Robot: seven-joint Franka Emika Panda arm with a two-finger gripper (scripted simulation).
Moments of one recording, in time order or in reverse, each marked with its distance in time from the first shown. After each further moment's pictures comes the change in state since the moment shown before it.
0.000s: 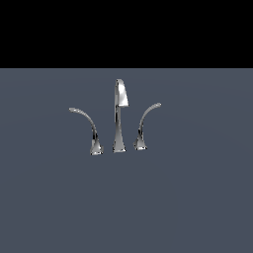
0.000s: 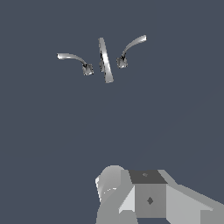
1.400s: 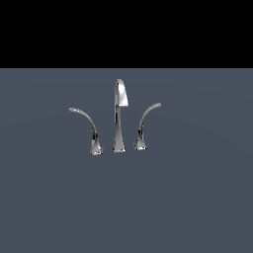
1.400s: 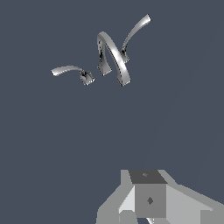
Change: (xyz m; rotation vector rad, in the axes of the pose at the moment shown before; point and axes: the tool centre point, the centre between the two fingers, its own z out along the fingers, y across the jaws) arm 0.031 -0.073 0.071 0.007 0.004 0.311
